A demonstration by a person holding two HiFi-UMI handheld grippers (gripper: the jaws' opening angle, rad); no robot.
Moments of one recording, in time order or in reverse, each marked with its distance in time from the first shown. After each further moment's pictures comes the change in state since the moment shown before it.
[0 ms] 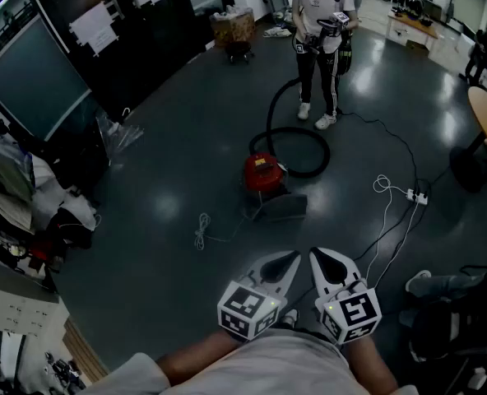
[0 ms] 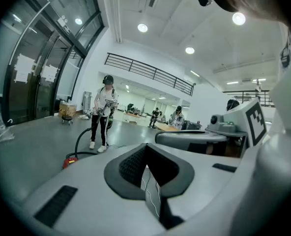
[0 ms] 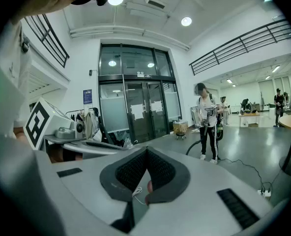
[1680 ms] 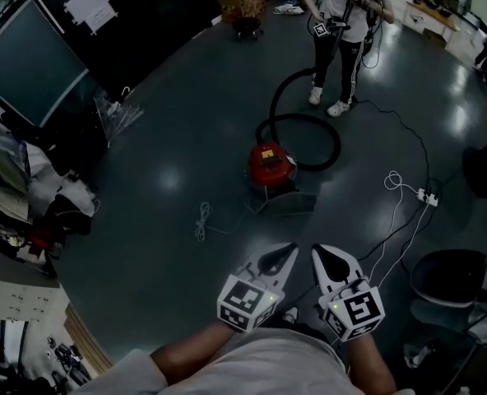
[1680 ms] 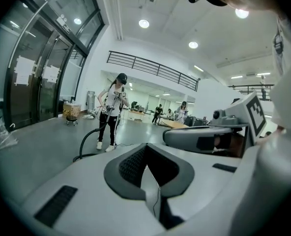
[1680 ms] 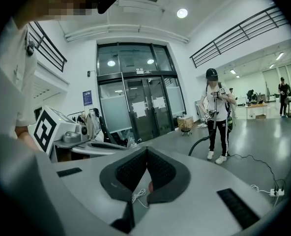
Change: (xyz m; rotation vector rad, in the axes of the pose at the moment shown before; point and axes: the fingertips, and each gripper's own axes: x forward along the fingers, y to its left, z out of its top) left arm 0.064 0.111 -0.007 0.025 0.035 0.048; right arm 0.108 -0.047 -0.016 0.042 0.029 0.081
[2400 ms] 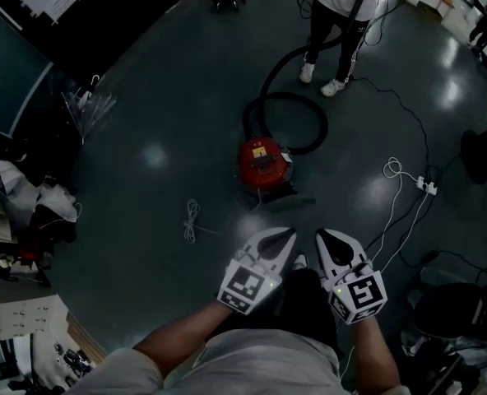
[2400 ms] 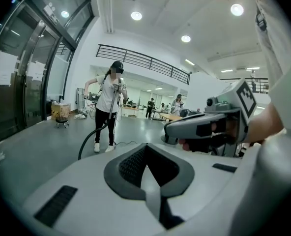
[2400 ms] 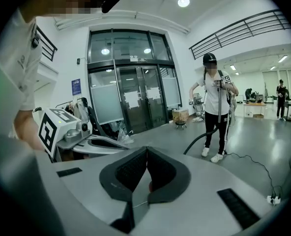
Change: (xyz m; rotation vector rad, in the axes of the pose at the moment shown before) left arm 0.127 0.166 -0.011 0.103 0.055 -0.108; right arm 0.173 -0.113 -0.017 -0.019 0.108 -0.059
